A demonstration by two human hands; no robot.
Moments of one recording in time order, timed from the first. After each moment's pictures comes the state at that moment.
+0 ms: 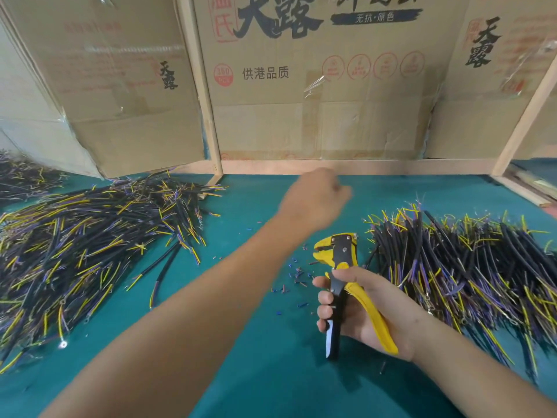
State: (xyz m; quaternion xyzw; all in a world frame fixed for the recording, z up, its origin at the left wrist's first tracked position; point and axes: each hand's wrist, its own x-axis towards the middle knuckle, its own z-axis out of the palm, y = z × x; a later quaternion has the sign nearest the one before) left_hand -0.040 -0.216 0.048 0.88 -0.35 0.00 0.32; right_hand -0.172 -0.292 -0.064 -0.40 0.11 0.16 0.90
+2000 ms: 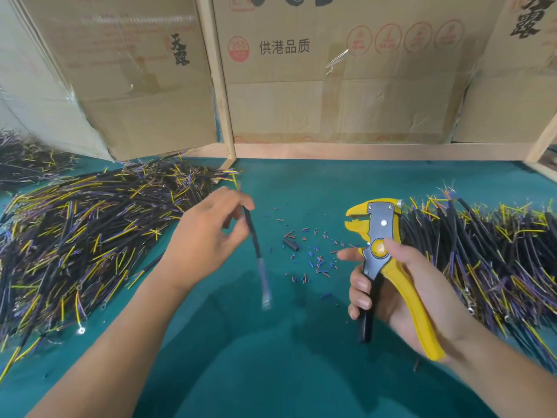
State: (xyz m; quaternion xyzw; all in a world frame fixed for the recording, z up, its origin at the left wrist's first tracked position) left_hand -0.007 -0.035 -0.015 0.79 -0.46 0.27 0.31; right_hand -0.175 -0.286 -0.056 -0.48 -0.01 0.06 0.88
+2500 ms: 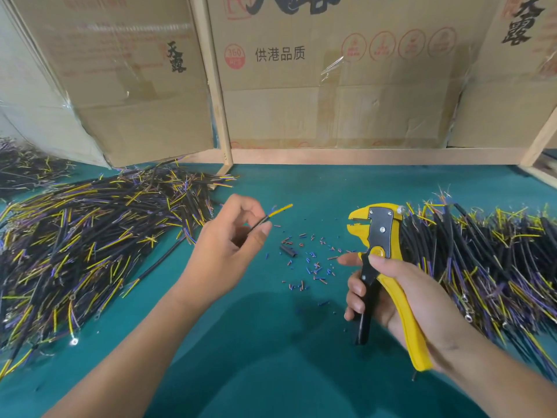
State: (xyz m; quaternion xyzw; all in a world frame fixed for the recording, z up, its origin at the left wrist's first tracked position) left_hand -0.032 -0.061 -0.025 0.73 -0.41 0.10 0.54; right_hand -0.180 -0.280 -0.050 -0.52 0.05 -0.02 0.85
